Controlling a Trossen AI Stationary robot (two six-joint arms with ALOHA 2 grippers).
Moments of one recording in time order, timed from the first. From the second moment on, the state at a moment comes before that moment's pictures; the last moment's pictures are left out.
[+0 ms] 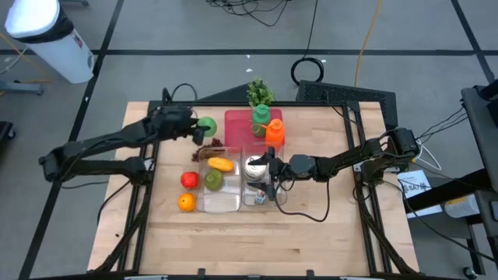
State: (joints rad) left arm 0.48 0.91 0.64 -0.28 -0.13 -0.36; right arm 0.12 1.63 0.75 0.79 0.10 0.07
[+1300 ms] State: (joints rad) left arm -0.15 1.24 0.40 1.24 -0.10 -0.26; right arm 0.16 1.63 0.75 1.13 0.21 -0.39
